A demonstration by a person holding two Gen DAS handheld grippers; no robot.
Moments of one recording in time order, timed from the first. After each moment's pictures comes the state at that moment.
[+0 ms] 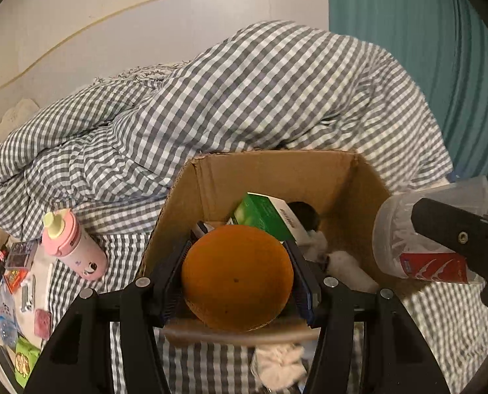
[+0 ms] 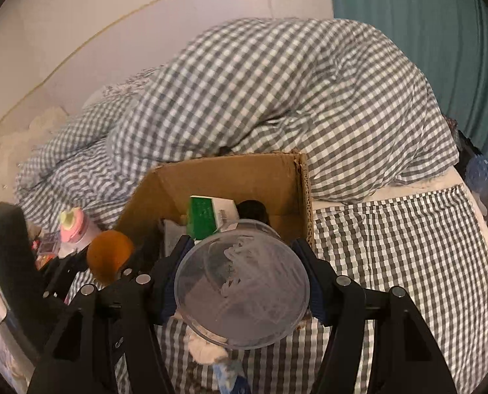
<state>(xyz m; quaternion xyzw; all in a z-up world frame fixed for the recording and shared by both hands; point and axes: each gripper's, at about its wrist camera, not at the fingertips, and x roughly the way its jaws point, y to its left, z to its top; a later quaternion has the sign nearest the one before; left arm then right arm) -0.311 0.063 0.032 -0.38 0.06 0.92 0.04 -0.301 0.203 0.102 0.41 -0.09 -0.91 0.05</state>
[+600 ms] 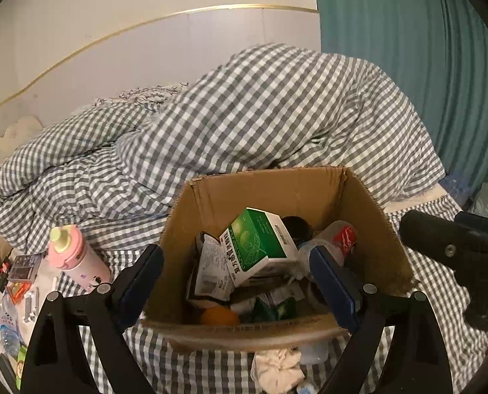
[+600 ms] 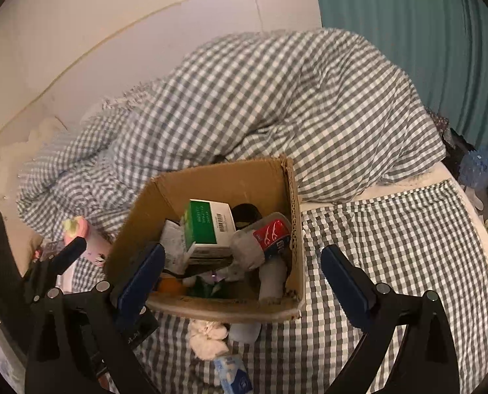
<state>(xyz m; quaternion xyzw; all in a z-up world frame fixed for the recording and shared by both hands) -0.282 0.066 0.053 -0.34 0.06 0.94 0.05 -0.262 0.212 0.132 0.38 -0.11 -0.92 0.04</state>
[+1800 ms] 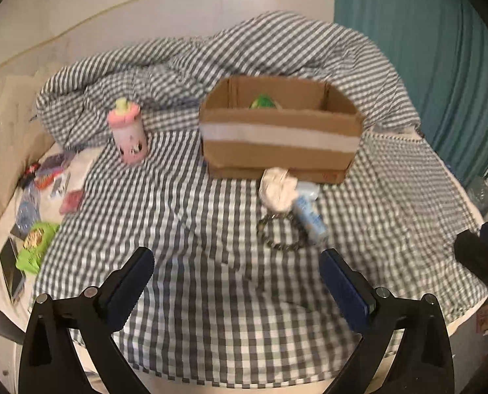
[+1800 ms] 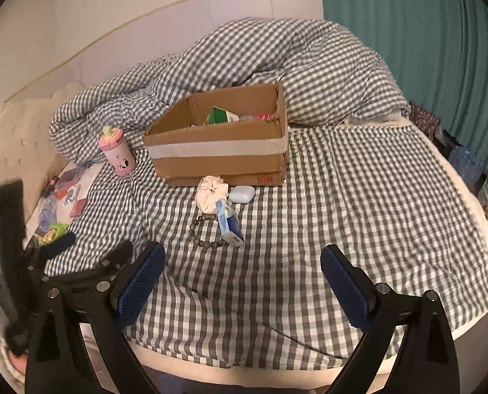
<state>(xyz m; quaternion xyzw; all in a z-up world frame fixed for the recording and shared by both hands) -0.048 0.013 0.002 -0.40 0.02 0.91 0.02 -0.025 0.201 0.076 0.39 -0.06 -0.92 0.06</state>
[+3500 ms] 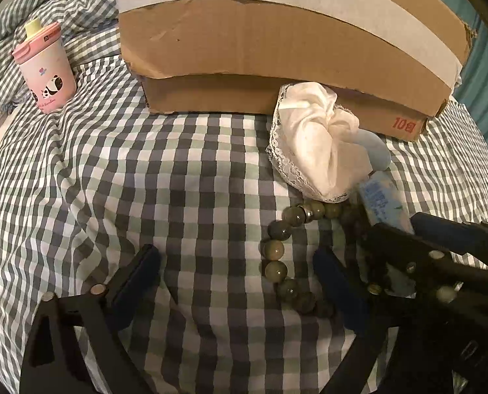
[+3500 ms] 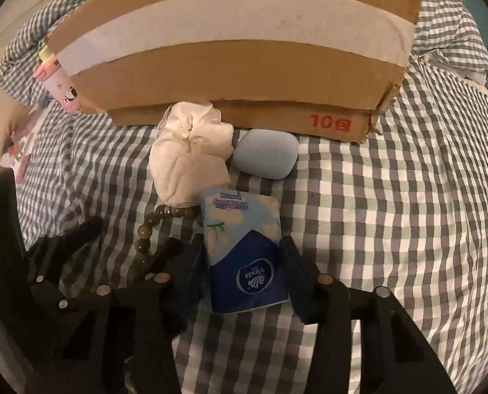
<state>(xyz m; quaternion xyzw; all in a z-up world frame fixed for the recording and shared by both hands) -0.190 0.035 -0.159 -0.51 0.01 0.86 0.05 -0.196 0.151 -0.086 0.54 -0.02 -0.83 0.09</state>
